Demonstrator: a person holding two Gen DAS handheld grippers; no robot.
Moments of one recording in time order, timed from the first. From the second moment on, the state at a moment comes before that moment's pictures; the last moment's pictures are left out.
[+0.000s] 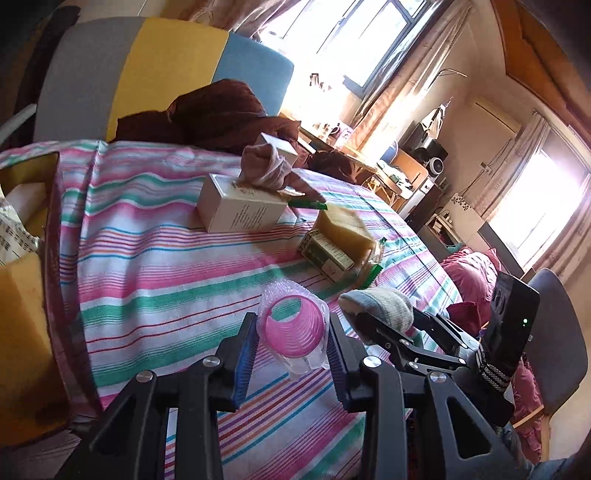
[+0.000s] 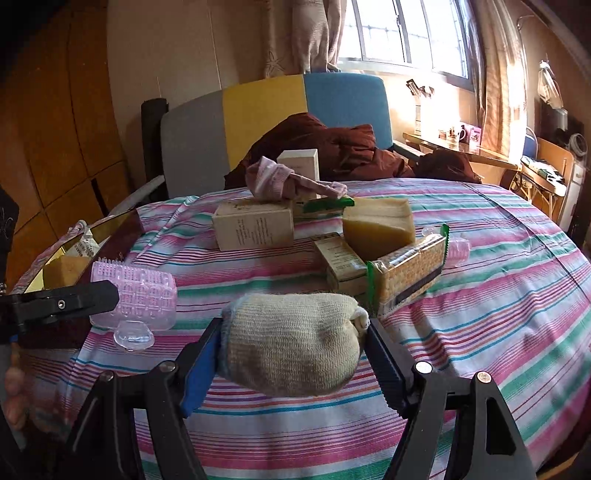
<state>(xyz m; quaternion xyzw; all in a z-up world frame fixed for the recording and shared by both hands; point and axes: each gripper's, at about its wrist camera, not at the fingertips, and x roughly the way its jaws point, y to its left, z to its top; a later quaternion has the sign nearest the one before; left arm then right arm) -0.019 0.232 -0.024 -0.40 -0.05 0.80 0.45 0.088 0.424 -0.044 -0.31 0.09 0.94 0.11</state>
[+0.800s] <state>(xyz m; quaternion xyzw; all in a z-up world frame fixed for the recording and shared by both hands) -0.046 -0.035 0.000 -0.34 -0.11 0.91 0.21 0.004 0.184 0.027 -0.26 -0.02 0.95 -0.20</state>
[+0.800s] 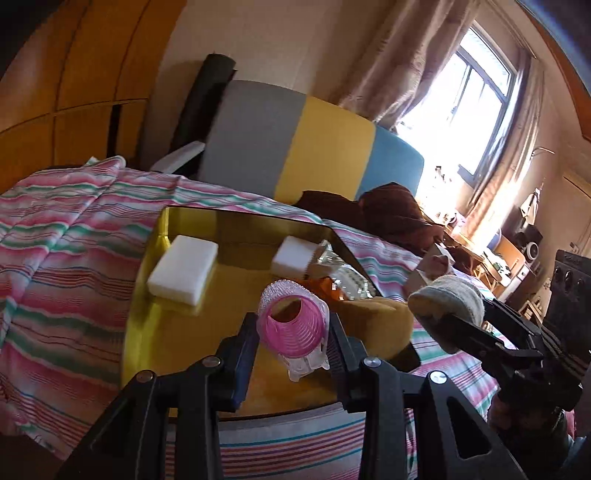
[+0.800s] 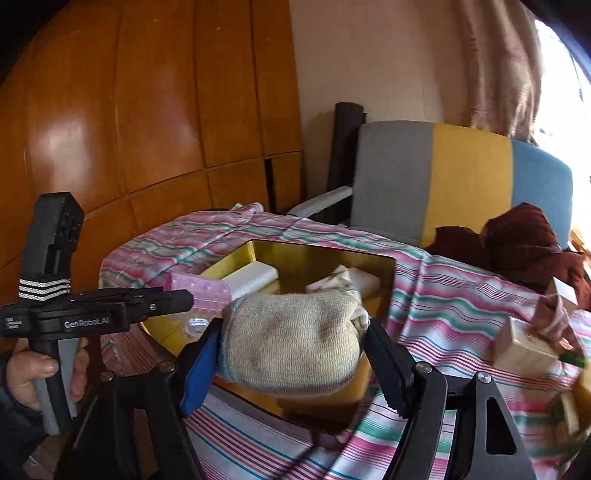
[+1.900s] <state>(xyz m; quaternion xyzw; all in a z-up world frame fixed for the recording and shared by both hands) -0.054 -0.094 -0.023 -0.34 -0.13 0.92 0.15 -0.026 0.156 0.011 -0.27 0.02 0.94 -0.22</state>
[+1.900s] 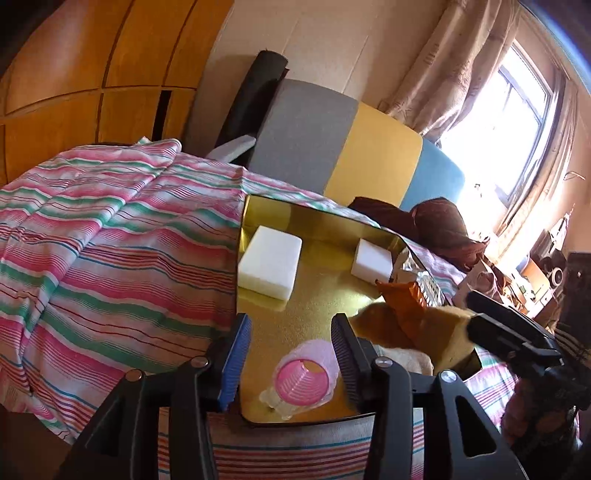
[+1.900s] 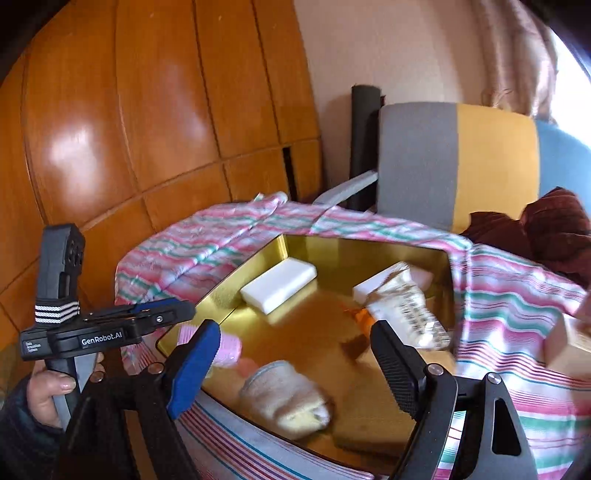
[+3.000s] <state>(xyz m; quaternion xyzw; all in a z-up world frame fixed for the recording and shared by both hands) -0.049 0.233 -0.004 -0.42 0.00 0.80 0.42 0.094 0.502 -0.077 -0.29 0.21 0.91 0.20</state>
